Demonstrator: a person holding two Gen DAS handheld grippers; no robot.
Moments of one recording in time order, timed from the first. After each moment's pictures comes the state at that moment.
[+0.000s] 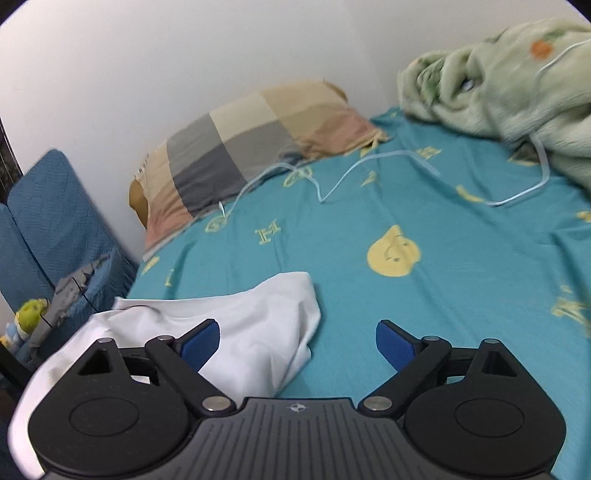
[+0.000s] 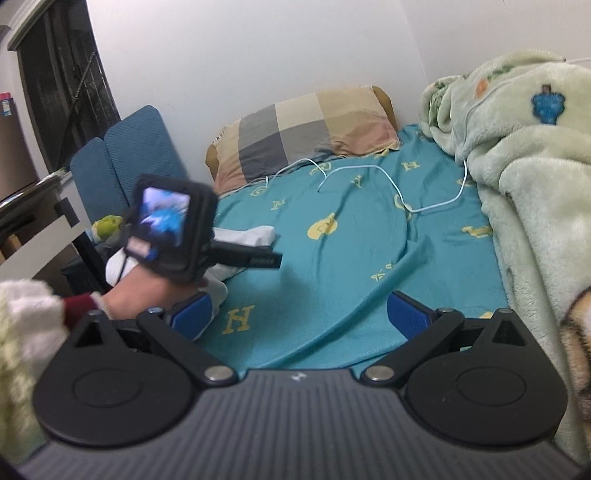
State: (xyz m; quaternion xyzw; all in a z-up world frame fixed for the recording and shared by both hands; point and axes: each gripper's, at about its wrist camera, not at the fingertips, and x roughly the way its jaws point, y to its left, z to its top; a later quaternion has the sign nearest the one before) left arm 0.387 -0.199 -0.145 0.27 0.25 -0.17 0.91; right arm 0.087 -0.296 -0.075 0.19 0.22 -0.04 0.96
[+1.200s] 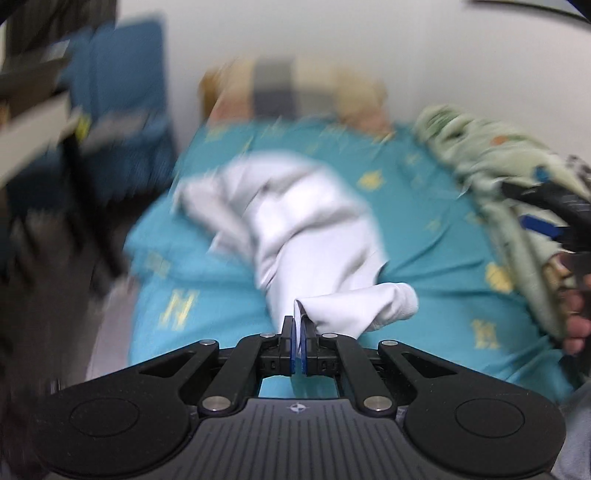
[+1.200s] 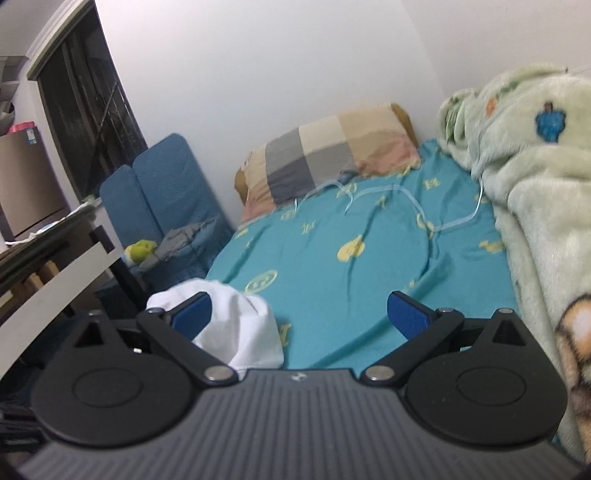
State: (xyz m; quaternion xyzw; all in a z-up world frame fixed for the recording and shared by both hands) left arm 0.070 0.061 -0.046 0.04 0.40 -0.15 0.90; right arm 0.057 -0.303 -0.045 0.23 0.19 0.01 0.95
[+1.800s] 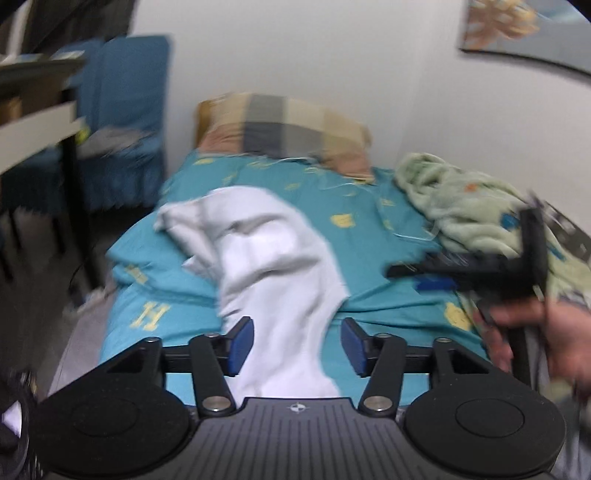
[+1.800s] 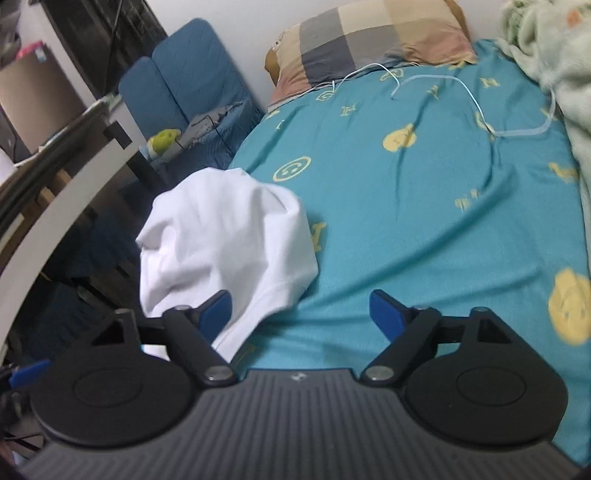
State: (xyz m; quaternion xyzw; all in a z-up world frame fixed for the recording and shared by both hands) left arm 0.032 0.032 -0.021 0.01 0.32 -0.22 0.92; right arm 0.133 -0.280 -0.062 0.20 0.36 0.11 0.90
